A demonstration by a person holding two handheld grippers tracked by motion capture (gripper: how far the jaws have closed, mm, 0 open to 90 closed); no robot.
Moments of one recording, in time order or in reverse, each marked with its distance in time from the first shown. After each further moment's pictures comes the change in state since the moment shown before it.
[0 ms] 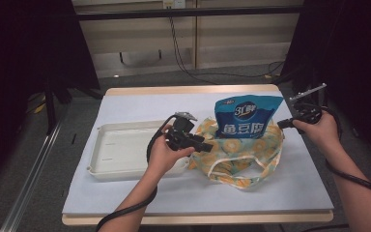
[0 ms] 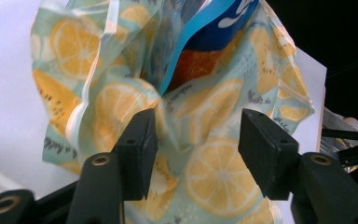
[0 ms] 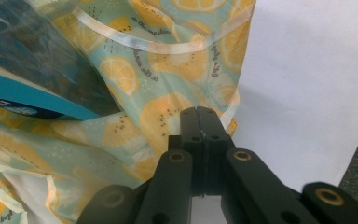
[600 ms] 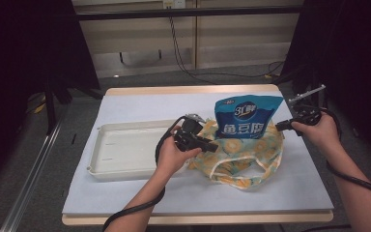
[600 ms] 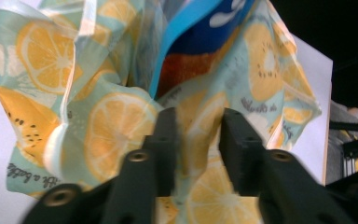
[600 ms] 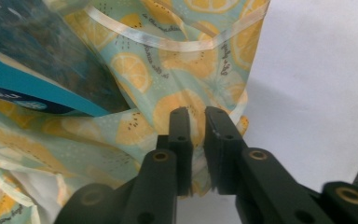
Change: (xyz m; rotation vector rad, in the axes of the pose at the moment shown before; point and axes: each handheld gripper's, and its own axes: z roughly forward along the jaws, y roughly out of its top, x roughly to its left) left arm -0.002 0.000 0.023 0.016 -0.034 0.008; right arm 0.003 -0.003 0.001 -0.005 0.005 -0.017
